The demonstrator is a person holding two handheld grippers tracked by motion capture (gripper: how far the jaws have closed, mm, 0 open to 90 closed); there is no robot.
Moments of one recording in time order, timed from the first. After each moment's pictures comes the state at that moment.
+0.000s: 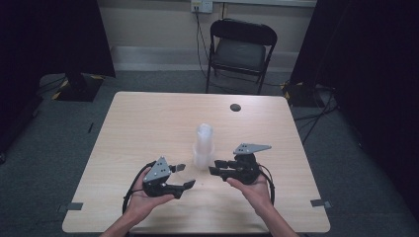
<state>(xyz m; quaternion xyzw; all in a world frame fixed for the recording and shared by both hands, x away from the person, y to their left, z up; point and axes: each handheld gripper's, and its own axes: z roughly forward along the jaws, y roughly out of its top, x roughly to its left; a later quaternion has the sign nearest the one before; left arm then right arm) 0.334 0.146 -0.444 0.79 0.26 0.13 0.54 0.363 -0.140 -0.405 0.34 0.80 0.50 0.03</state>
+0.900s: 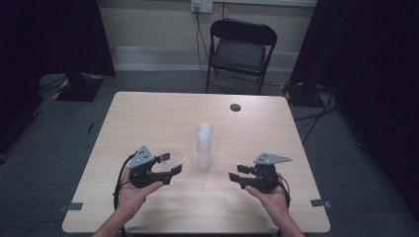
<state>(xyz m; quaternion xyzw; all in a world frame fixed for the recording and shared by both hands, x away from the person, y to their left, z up) 0.346 0.179 -0.428 0.74 0.35 0.15 0.55 0.348 -0.194 -0.430 0.39 0.79 0.47 0.08</state>
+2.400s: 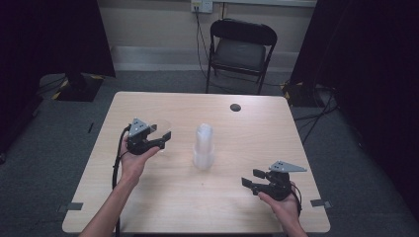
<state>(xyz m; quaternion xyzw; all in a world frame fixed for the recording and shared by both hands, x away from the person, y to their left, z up) 0.438 0.200 -0.431 0.70 0.43 0.24 0.51 0.337 -0.232 -0.452 0.43 0.76 0.48 0.10</state>
